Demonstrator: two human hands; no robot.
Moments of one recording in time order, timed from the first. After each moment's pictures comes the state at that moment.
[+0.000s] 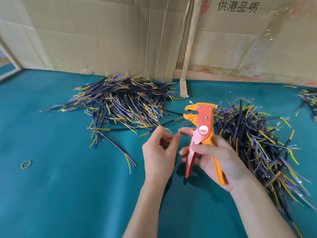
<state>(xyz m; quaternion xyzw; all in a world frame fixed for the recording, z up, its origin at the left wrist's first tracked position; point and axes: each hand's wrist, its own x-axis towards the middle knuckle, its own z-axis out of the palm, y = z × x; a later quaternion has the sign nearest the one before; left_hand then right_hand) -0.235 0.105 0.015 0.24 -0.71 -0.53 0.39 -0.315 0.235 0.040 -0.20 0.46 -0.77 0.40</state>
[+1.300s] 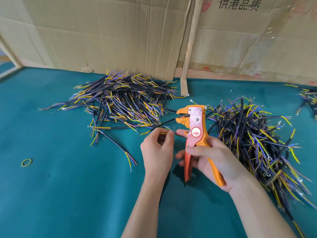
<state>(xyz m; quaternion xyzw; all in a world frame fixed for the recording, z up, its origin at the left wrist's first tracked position) -0.240 0.099 0.013 0.30 -0.70 -0.53 0.37 -0.305 0.230 0.044 -0.18 0.51 -0.73 0.41</state>
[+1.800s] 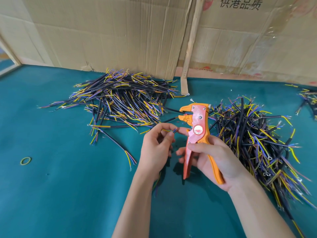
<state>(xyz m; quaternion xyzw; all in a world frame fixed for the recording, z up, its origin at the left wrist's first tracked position) -0.231 0.085 0.018 0.19 -0.67 -0.67 0.27 -0.305 0.230 0.045 -0.15 0.47 -0.76 0.42</state>
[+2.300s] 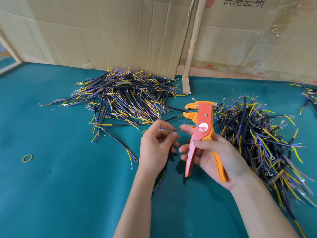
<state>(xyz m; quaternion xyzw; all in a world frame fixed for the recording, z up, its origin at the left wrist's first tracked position) -0.230 0.082 0.012 0.18 -0.66 -0.66 0.30 -0.308 0.231 0.044 -0.15 0.46 -0.77 0.42</state>
